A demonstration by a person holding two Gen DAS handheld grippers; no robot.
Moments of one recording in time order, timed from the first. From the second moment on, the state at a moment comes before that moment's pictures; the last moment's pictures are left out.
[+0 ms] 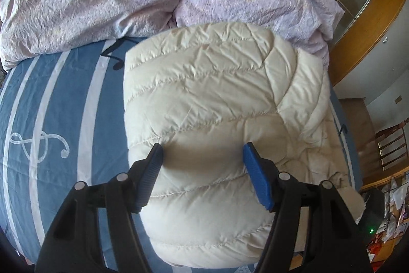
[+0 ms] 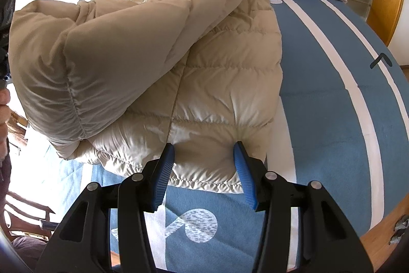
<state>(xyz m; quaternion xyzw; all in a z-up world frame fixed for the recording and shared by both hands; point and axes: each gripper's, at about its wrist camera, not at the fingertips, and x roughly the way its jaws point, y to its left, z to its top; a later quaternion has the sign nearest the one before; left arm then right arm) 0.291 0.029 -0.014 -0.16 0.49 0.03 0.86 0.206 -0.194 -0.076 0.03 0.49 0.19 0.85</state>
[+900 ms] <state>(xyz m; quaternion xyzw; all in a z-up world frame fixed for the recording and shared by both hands) 0.319 -0.045 -0.073 -0.09 0.54 0.02 0.83 0.187 -0.221 -0.066 0.05 0.49 0.17 0.86</state>
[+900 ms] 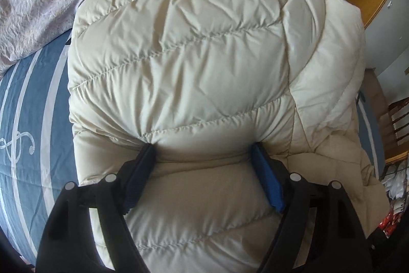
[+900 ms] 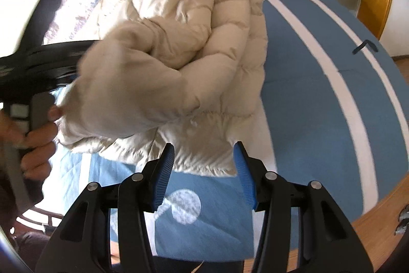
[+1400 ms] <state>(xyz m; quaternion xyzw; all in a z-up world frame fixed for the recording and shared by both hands) 0.314 0.018 -0.022 -0.10 0.49 0.05 0.86 0.194 -0.222 0.030 0.07 0.40 0.24 0.88</state>
